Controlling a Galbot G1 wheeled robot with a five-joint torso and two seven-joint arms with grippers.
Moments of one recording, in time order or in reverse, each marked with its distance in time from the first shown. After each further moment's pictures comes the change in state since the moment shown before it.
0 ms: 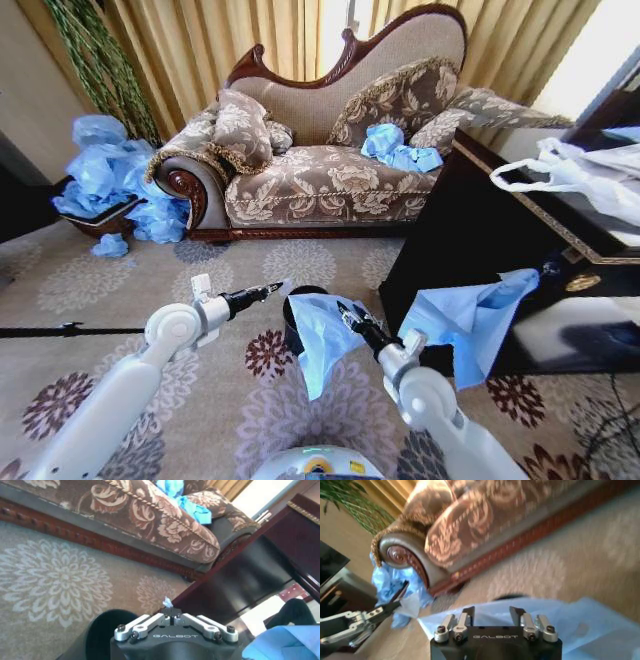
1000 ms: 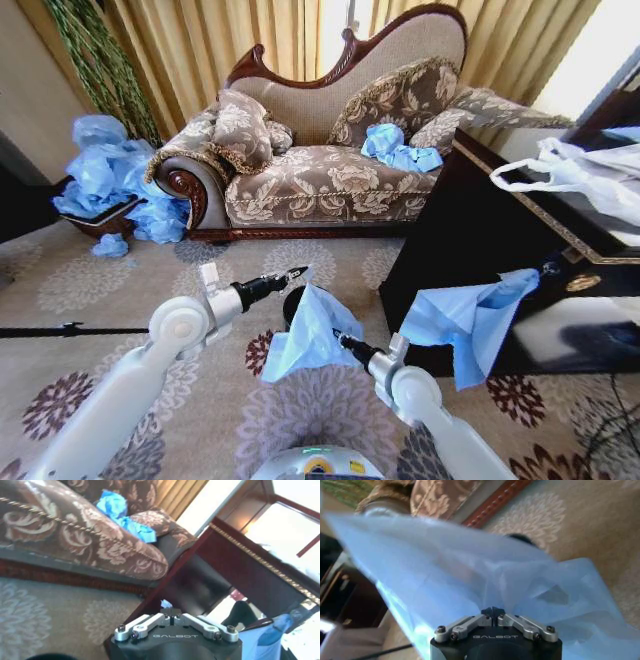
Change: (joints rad) left arm -0.144 0.004 0.094 -0.125 -0.056 -0.059 0.038; right arm -0.083 0.022 -0.047 -0.070 0.051 -0.032 -0.081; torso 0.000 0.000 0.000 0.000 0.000
